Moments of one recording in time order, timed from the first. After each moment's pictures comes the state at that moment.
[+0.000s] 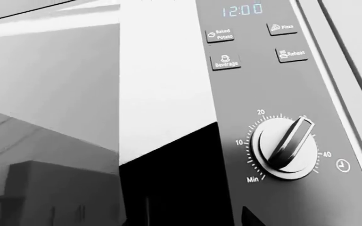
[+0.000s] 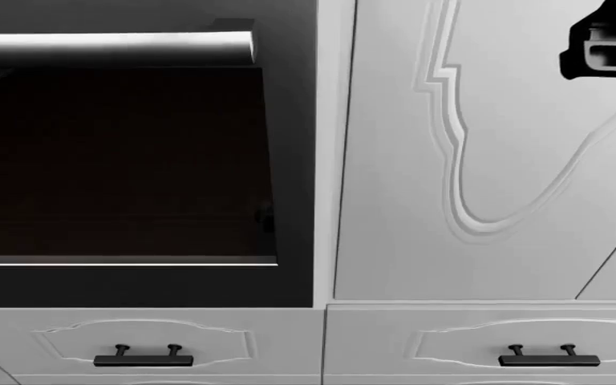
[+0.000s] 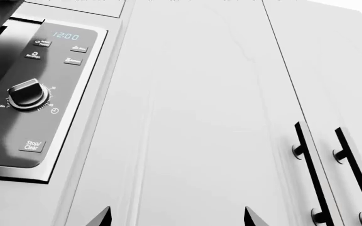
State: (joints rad) left arm -1.96 -0.30 0.29 -0.37 -0.38 -0.76 -0.06; right arm 0.97 0.77 -0.15 -1.00 0.84 0.70 0.86
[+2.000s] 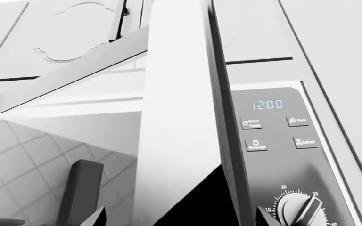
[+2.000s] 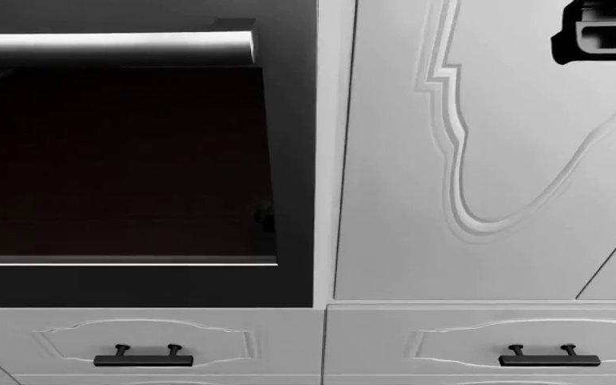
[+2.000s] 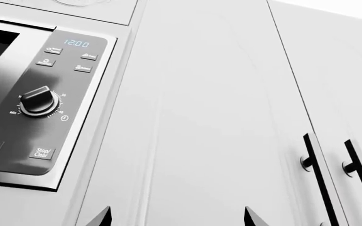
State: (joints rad) left arm -2.03 -0.46 0.09 0.11 -0.55 -1.15 -0.17; right arm 1.10 0.81 -0.24 -0.99 0.92 0.71 0.94
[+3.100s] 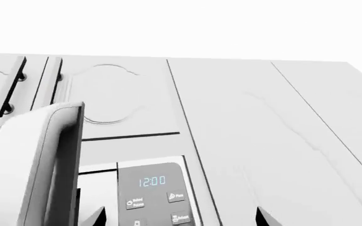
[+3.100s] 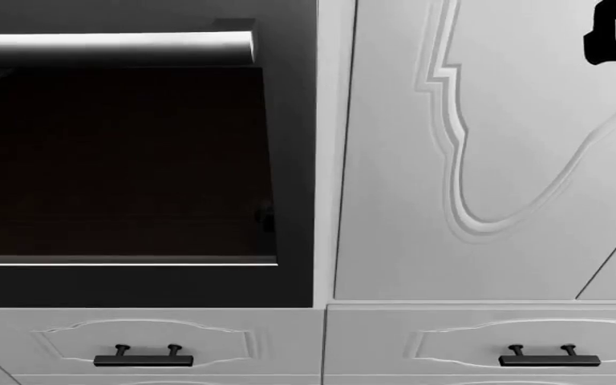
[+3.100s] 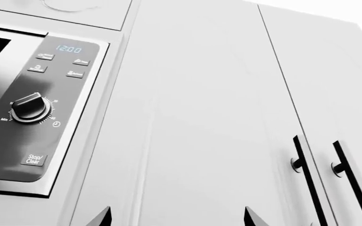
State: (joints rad) left arm -2.25 -0.24 0.09 0.10 -0.66 -1.18 -0.16; right arm 1.09 0.87 -0.23 -1.01 0.96 0.66 0.99
